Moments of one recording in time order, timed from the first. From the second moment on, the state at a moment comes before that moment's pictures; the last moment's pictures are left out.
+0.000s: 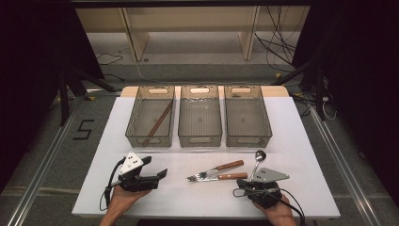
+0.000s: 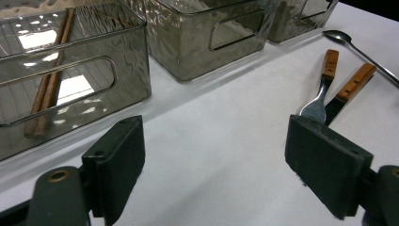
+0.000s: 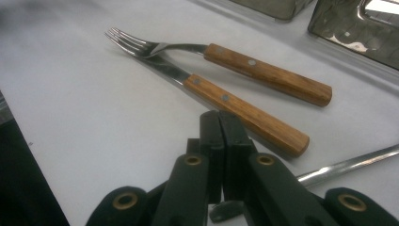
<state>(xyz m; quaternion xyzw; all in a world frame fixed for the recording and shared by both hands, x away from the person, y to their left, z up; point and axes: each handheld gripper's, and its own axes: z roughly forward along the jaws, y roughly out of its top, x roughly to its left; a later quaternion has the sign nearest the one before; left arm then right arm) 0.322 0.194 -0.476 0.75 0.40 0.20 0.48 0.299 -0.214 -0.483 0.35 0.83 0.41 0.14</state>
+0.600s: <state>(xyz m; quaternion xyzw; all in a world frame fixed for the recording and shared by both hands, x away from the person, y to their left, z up) 0.321 0.190 -0.477 0.76 0.39 0.20 0.48 0.301 -0.208 -0.494 0.35 0.86 0.35 0.14</state>
